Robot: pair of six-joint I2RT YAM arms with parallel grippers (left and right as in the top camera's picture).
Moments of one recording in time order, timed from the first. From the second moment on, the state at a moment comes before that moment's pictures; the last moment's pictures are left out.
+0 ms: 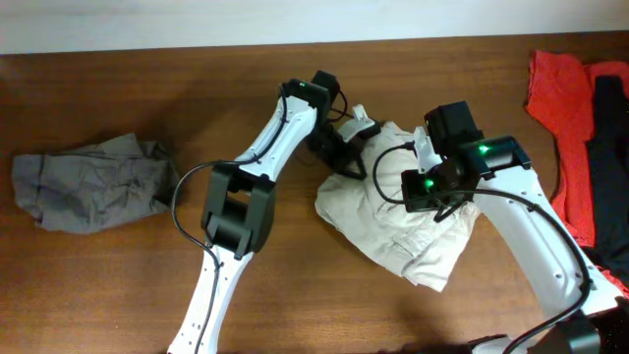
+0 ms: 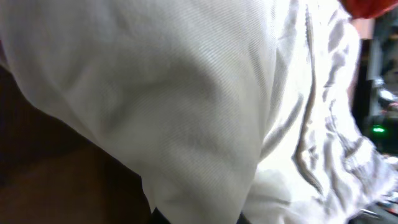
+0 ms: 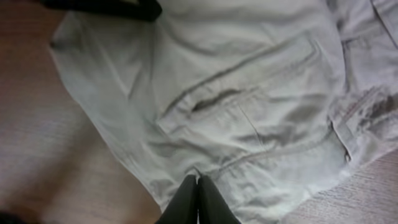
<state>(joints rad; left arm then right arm) -0.48 2.64 2.35 -1.30 0.81 0.54 0.21 1.51 1.25 -1.10 -0.18 0.13</state>
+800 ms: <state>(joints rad) -0.02 2.65 2.69 -1.68 1.16 0.55 0.21 1.51 1.25 -1.12 -0.18 0.14</state>
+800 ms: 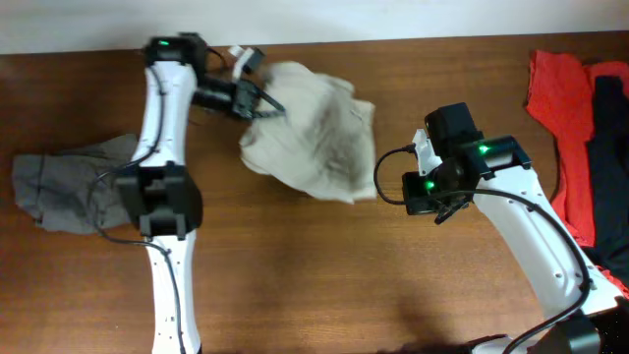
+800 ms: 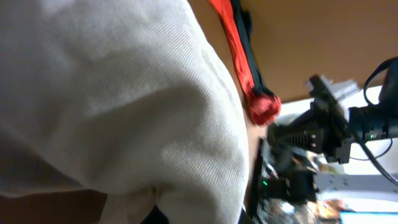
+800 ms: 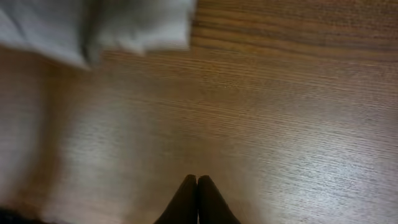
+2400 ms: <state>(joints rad) 0.81 2.50 2.46 -1.68 0.63 0.16 0.21 1.51 1.27 -1.14 -0.11 0.19</state>
